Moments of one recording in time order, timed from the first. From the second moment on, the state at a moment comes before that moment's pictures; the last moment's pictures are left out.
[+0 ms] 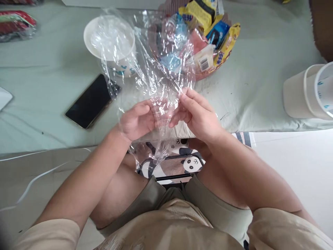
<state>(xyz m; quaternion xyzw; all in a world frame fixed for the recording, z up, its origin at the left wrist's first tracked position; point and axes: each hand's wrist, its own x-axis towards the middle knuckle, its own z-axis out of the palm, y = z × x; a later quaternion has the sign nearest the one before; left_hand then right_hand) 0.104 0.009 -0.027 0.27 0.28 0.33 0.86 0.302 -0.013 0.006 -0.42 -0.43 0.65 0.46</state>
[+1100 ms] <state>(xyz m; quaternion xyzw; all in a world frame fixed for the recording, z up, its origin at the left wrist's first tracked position) 0.056 -0.022 -0.012 0.56 0.40 0.45 0.57 0.307 -0.029 0.007 -0.50 -0.58 0.50 0.42</state>
